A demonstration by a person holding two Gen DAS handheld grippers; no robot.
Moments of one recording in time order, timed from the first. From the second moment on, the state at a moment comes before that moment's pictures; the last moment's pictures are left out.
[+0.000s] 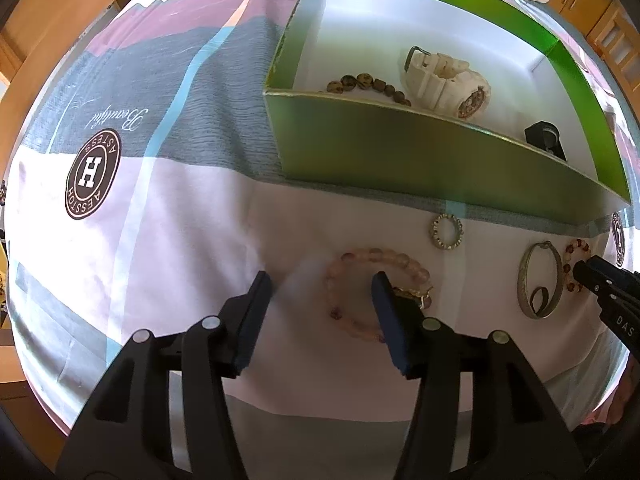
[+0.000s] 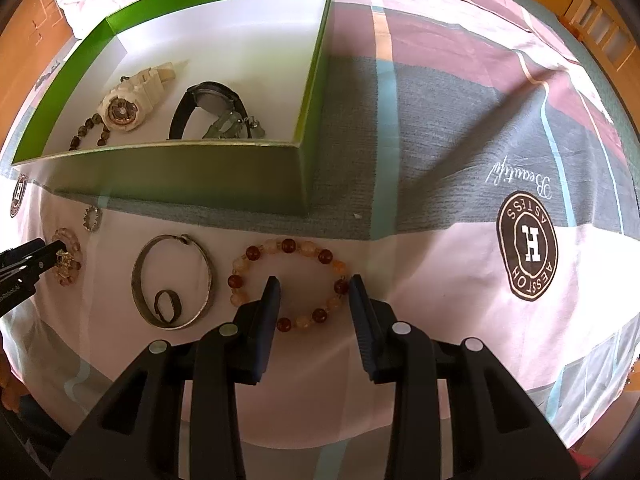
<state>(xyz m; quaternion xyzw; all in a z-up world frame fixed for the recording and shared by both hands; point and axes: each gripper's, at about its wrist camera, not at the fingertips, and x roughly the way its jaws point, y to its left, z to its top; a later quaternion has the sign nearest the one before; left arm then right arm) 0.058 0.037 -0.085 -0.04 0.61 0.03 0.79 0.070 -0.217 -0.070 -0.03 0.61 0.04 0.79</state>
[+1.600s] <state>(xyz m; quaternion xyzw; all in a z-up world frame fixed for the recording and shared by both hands) 0.022 0.000 0.021 -0.04 0.45 -0.05 0.89 0.019 -0.148 0.015 0.00 0.41 0.19 0.89</state>
